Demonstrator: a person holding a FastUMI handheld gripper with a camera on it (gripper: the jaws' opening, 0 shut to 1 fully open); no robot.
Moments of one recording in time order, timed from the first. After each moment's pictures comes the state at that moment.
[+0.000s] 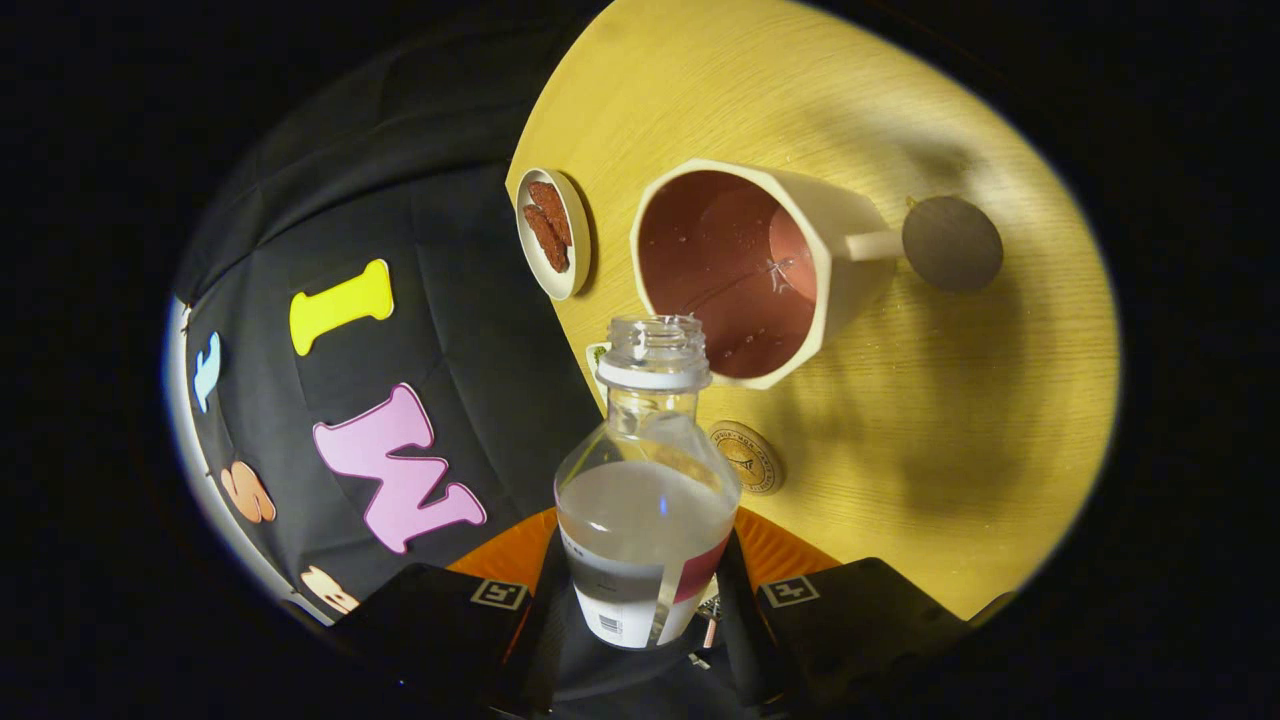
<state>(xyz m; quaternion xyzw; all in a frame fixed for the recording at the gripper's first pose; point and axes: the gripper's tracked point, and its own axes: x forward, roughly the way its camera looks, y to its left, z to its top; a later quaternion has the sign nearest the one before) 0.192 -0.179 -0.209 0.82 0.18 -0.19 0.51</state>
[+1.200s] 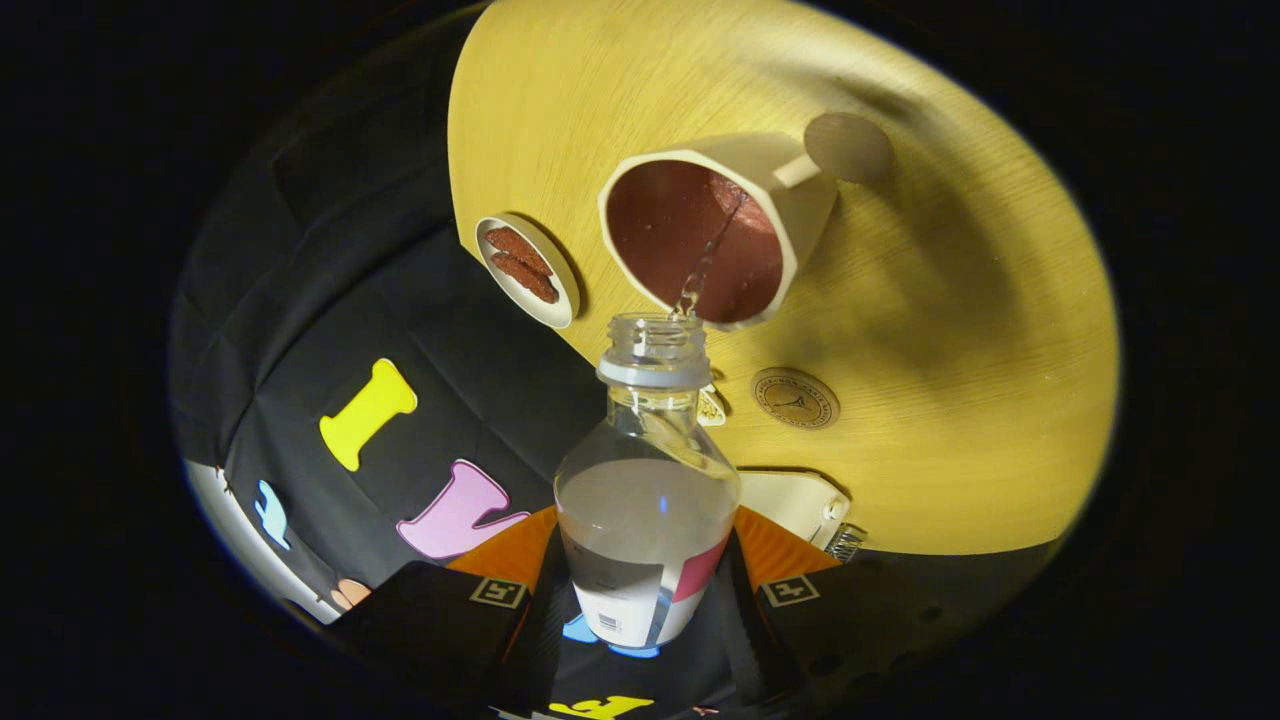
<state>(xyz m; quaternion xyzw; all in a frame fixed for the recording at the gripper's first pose) 0.198 -0.204 -0.169 0.91 0.11 -0.21 0.33</state>
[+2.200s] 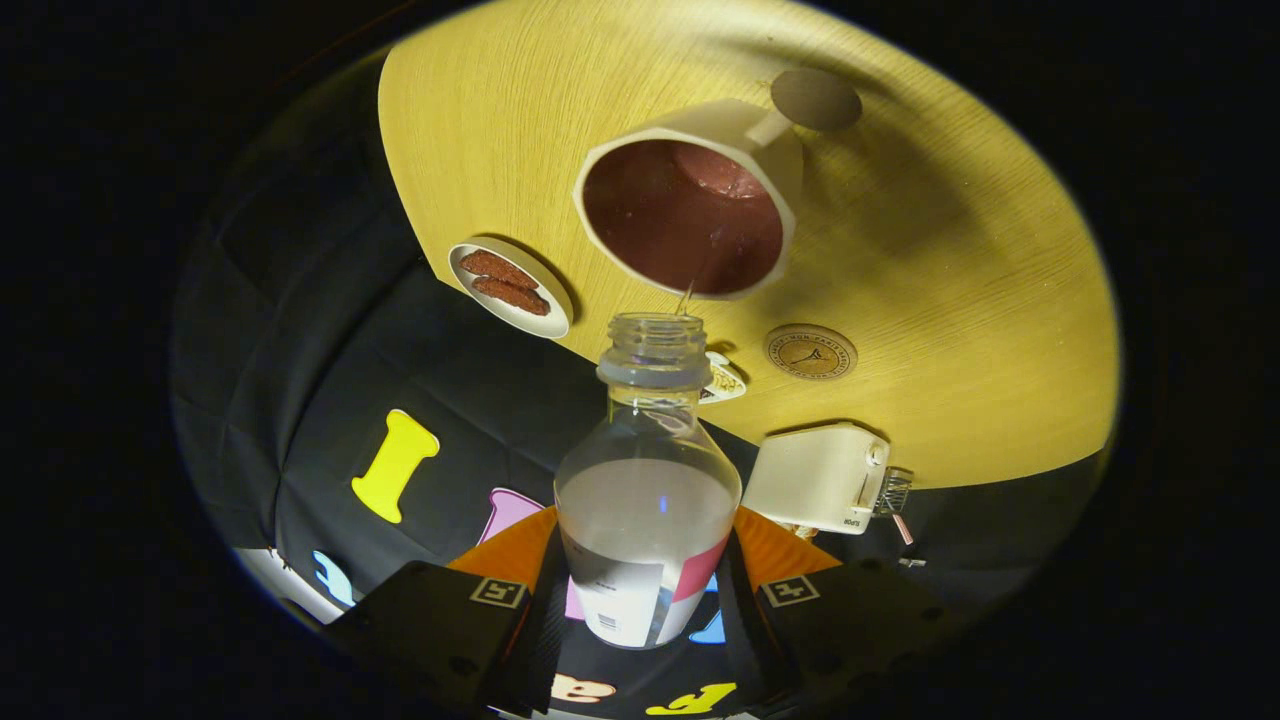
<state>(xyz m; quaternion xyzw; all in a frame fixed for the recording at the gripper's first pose) 0.210 -0.217 -0.153 0.95 0.10 -0.20 0.23</state>
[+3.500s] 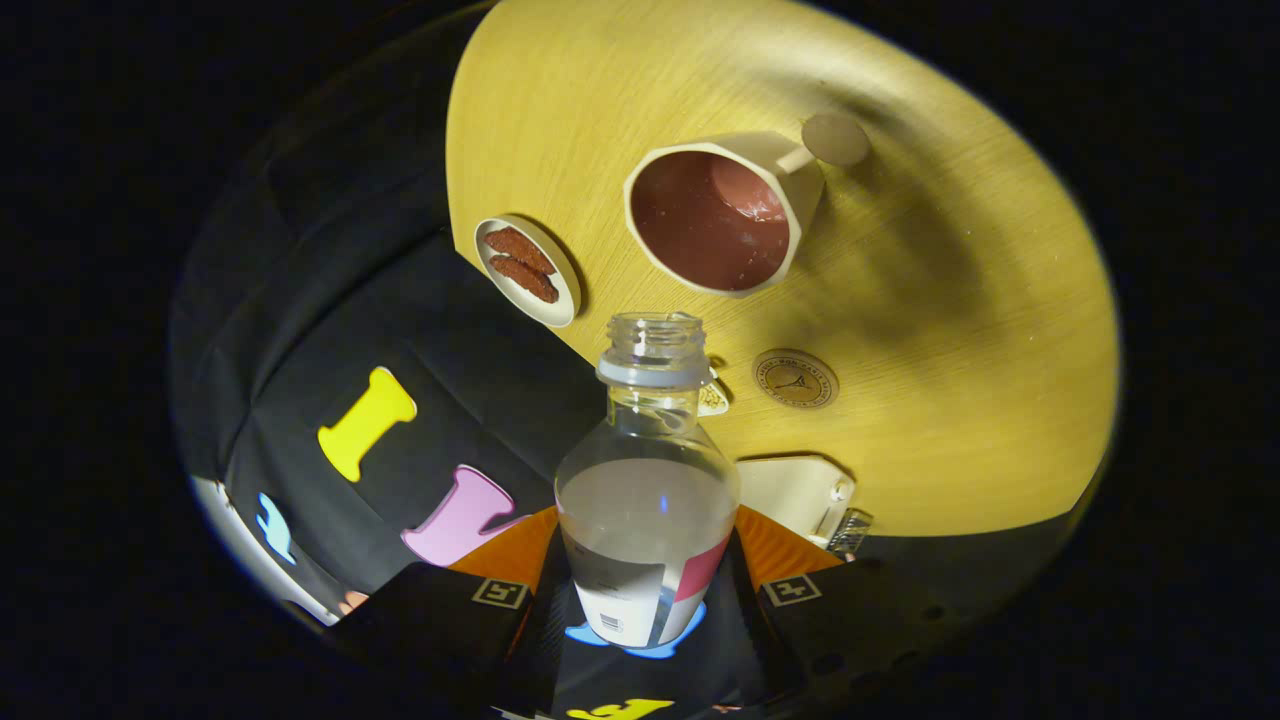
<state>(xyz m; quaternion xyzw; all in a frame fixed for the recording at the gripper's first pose) 0.195 -0.180 -0.138 0.89 0.15 -0.22 0.37</state>
